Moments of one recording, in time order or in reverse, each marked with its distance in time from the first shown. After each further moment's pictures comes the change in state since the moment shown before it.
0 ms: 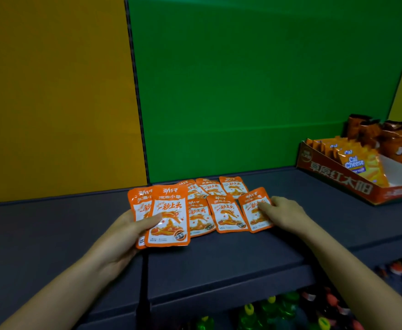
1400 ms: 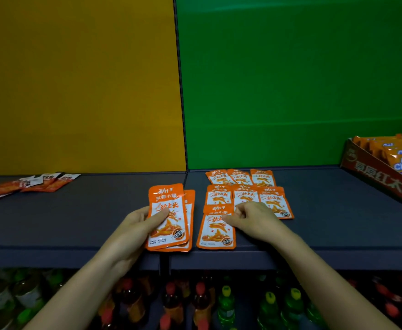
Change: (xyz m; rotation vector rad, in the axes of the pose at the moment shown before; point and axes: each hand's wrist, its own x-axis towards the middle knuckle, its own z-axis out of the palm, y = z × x) left_hand -0.088 -0.015 0.011 0.039 0.208 0.024; right_hand -0.061 -0.045 0.027 0.135 -0.248 -0.537
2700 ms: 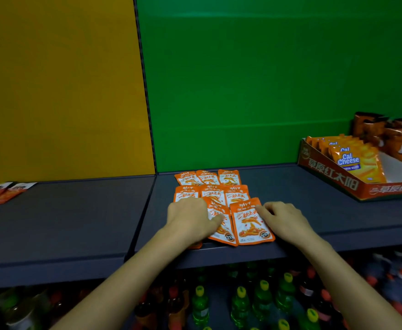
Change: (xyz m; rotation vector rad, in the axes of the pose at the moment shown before) left_hand 0.040 0.004 0.137 1.570 0.044 0.456; right_hand -0.046 0.082 -0.053 -0.158 0.242 0.233
